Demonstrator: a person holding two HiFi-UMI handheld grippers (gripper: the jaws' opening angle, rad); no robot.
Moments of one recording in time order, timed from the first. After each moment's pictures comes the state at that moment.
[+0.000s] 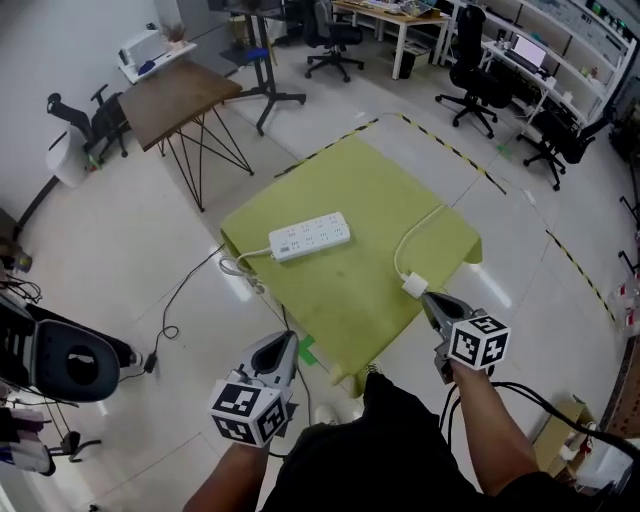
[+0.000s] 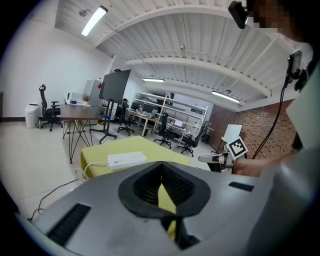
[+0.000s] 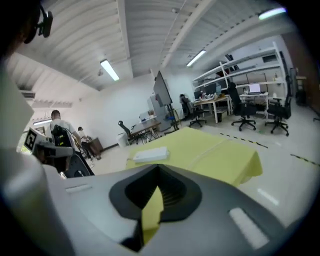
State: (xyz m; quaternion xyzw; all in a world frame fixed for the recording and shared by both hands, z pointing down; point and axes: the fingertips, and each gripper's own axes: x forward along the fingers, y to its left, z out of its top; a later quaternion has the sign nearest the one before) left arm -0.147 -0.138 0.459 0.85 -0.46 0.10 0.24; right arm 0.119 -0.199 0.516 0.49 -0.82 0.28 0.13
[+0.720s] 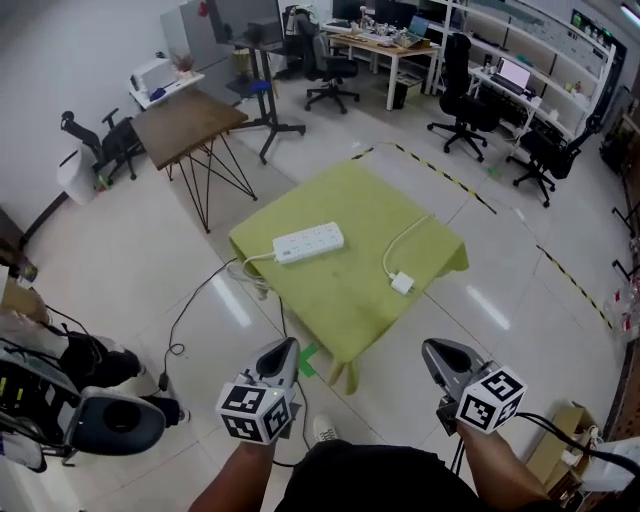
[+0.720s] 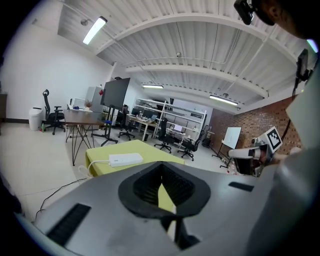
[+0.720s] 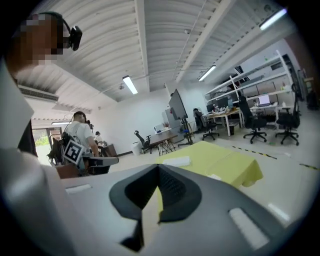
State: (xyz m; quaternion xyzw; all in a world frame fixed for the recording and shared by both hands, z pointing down) left arm -0.143 -0.063 0.435 0.85 -0.48 0.07 0.22; right arm 0.090 -0.029 0.403 0.45 -0.86 0.22 0.07
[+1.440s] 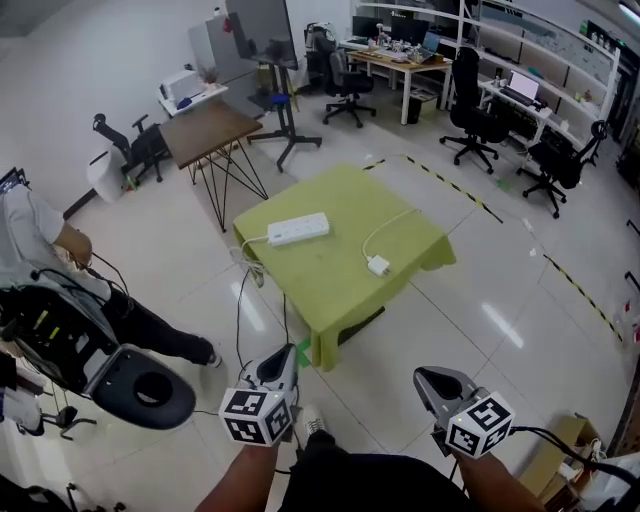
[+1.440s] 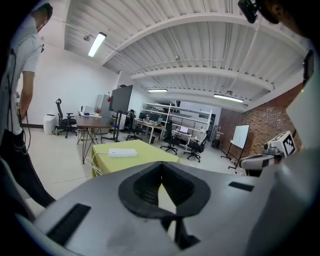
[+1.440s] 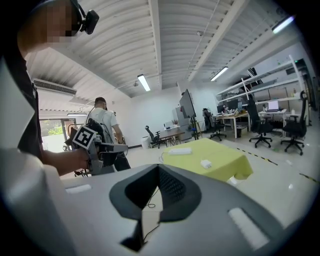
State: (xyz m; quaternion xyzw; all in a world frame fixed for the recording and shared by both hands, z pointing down) left arm -0.049 0.075 0.418 0.82 -0.54 0.07 0.20; right arm 0.179 0.128 0.410 0.39 -0.90 0.19 0.10
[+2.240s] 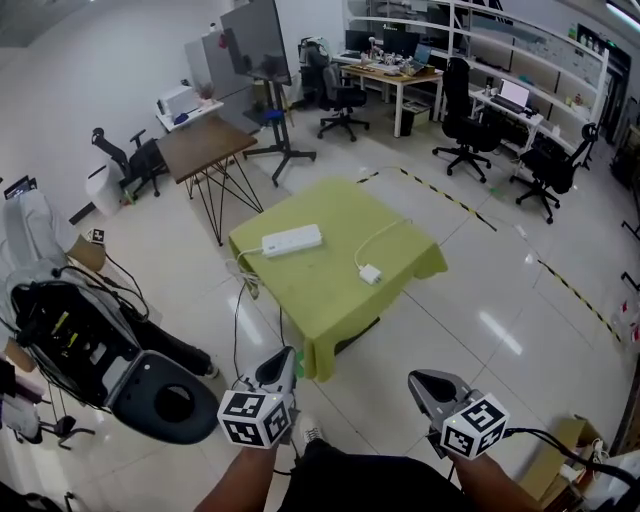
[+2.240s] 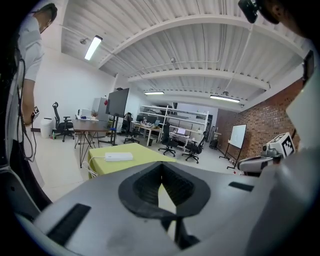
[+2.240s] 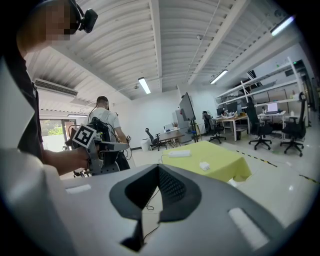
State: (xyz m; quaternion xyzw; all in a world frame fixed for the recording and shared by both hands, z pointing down) left arm -0.030 0.084 0.398 0.83 -0.53 0.07 0.18; right arm 0.191 0.140 0.400 0.39 -0.90 0.17 0.09
